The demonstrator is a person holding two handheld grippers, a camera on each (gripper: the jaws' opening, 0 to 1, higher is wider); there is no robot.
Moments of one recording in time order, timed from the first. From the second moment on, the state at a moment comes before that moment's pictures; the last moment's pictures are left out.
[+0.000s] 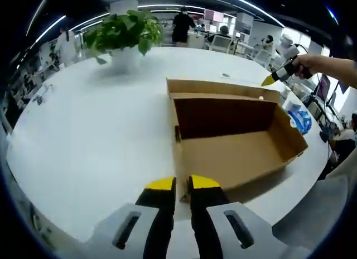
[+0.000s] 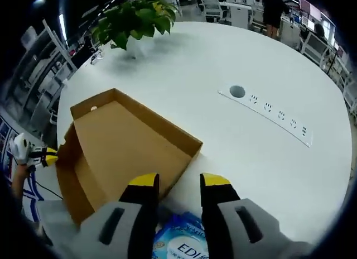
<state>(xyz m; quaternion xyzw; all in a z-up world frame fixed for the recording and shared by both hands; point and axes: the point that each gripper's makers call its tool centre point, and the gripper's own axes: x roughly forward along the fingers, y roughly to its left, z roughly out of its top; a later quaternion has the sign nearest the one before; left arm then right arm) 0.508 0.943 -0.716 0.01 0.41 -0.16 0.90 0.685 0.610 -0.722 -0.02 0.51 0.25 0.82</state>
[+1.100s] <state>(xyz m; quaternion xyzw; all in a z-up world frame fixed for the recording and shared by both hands) 0.510 0.938 -0.722 -0.03 0.41 -0.16 0.90 0.694 0.615 -0.743 0.03 0.52 0.17 0.84</state>
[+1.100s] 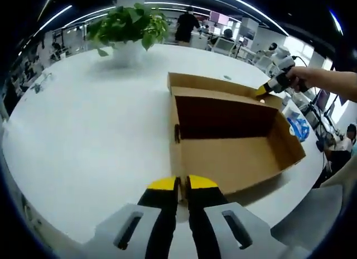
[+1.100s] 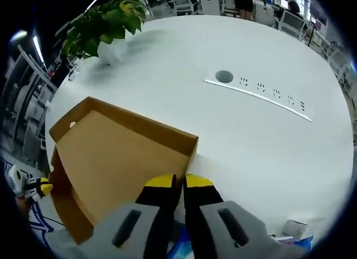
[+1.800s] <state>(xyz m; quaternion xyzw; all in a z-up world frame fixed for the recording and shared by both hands) 0.509 0.938 -0.722 -0.03 0.41 -0.15 0.90 0.687 0.613 -0.703 0.00 0.47 0.20 0.86</state>
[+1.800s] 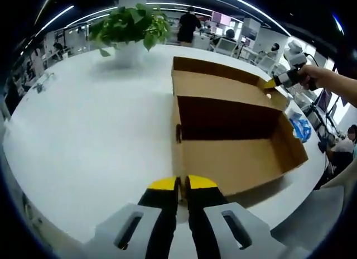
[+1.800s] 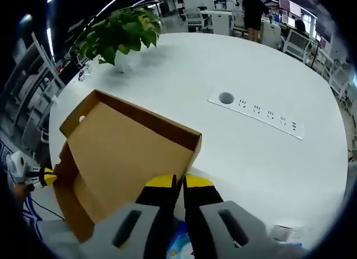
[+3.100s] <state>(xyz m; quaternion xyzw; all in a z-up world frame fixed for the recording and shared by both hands) 0.508 0.940 -0.721 -0.02 0.41 -0.15 0.90 0.635 0.622 -0.624 -0.04 0.34 0.23 0.91</state>
